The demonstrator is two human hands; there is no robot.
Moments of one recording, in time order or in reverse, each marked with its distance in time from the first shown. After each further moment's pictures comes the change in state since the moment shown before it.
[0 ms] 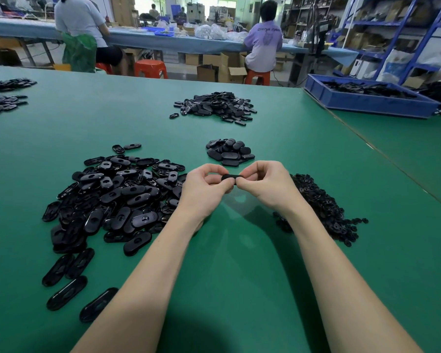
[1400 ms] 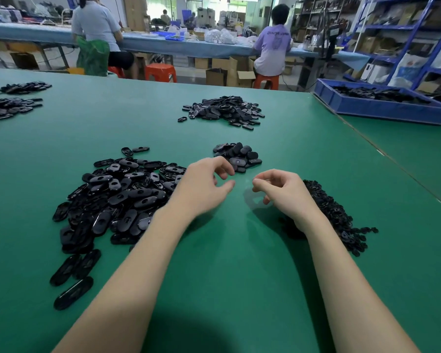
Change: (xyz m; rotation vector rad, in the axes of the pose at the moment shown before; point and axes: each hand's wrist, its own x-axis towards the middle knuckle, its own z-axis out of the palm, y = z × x) left_hand 0.013 0.024 -0.023 0.812 -0.098 0.388; right_hand 0.002 0.016 -0.014 0.027 0.011 0.061
